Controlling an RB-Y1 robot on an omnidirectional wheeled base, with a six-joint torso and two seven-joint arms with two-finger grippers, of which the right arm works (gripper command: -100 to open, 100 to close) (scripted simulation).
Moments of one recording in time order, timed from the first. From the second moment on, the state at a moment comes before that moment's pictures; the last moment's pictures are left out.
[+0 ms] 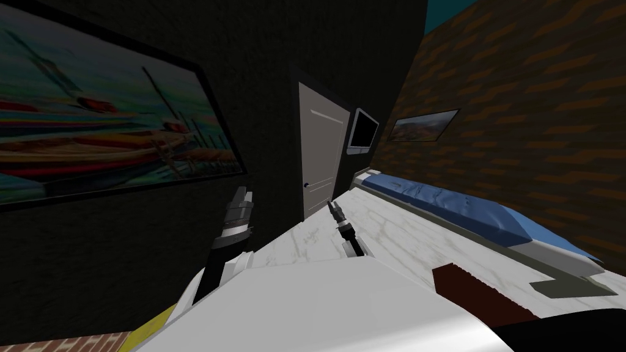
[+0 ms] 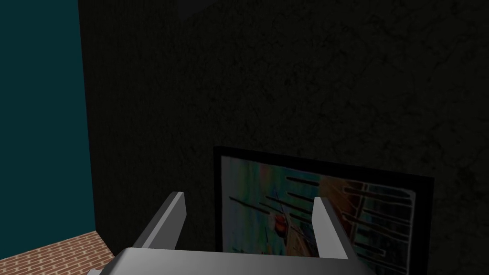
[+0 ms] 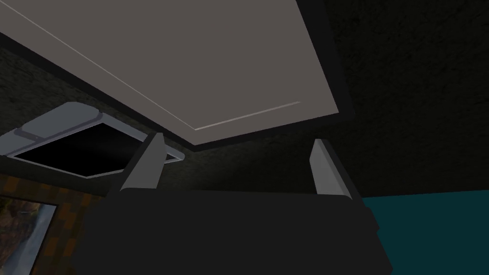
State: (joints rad) arm 0.18 -0.15 0.08 -1.46 0.27 -0.71 0.54
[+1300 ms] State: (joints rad) arm 0.08 -0.18 0.12 -1.16 0.35 -0.81 0.76
